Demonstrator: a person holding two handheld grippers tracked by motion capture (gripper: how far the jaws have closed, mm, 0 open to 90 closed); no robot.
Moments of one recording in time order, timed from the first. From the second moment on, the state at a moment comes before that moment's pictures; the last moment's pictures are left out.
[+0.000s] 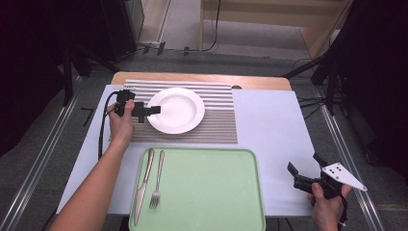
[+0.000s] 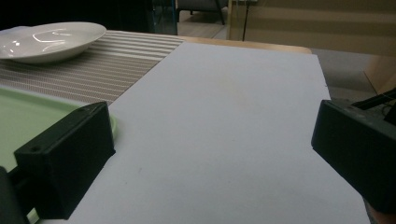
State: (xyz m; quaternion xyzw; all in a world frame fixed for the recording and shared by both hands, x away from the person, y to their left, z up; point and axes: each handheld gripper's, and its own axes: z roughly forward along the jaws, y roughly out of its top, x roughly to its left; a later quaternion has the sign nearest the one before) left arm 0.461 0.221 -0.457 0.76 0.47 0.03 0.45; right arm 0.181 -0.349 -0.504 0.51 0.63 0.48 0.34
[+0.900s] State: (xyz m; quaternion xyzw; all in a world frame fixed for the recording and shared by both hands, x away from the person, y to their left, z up) left arm 0.482 0.216 -0.490 0.73 0.53 -0.01 0.43; right arm 0.182 -0.351 -0.506 0.52 0.62 0.48 0.34
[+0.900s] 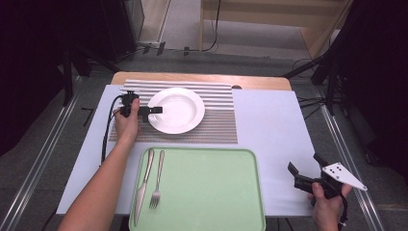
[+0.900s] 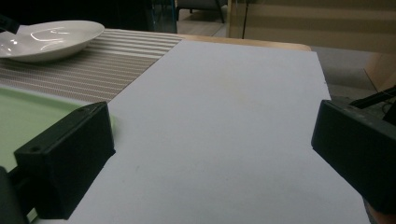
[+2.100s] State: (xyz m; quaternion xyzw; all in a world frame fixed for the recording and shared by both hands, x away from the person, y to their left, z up) left arm 0.479 0.205 -0.479 0.72 0.54 -0.03 0.44; right arm 0.183 -0.350 -0.507 0.52 0.63 0.47 0.34
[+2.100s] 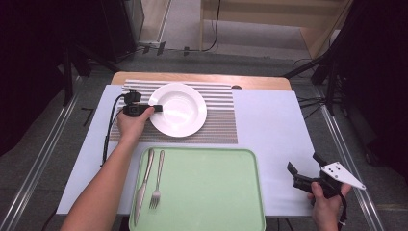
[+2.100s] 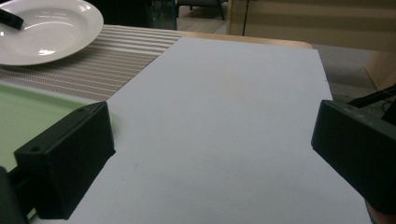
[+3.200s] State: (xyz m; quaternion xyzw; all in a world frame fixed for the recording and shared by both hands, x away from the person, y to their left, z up) left arm 0.473 0.193 -0.469 0.70 0.55 -0.01 0.45; right arm 0.183 -0.352 -0.506 0.52 0.63 0.47 0.34
